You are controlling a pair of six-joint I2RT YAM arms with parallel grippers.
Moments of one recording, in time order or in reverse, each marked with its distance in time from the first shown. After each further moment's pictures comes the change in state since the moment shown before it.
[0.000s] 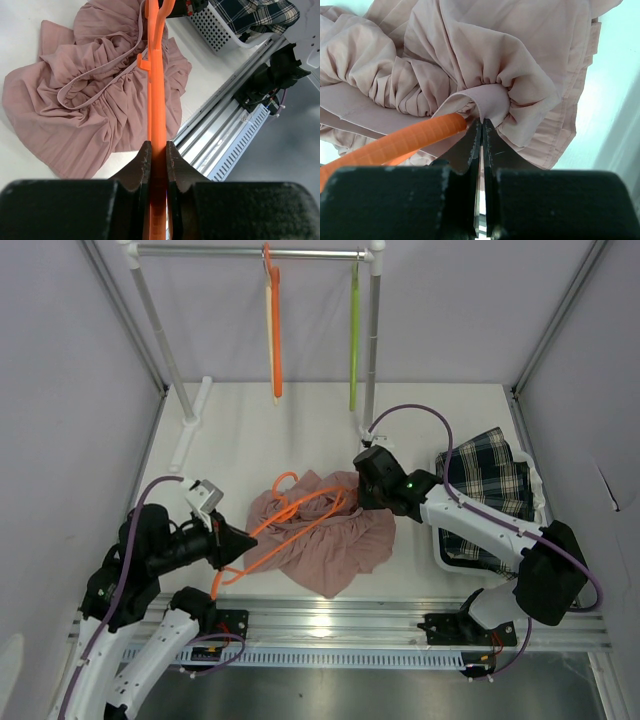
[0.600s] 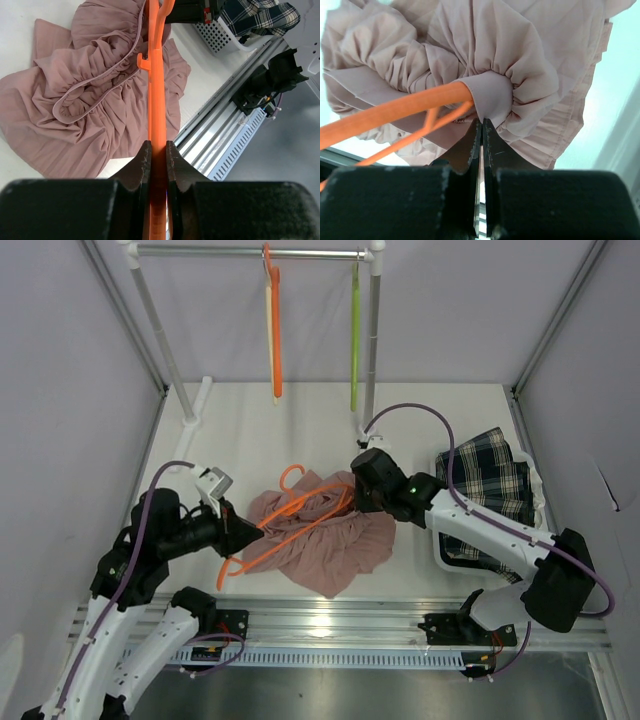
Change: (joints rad) left arm -0.004 0.105 0.007 0.058 0.010 -0.015; right arm 0.067 -0.049 0.027 -0.046 0.019 -0.001
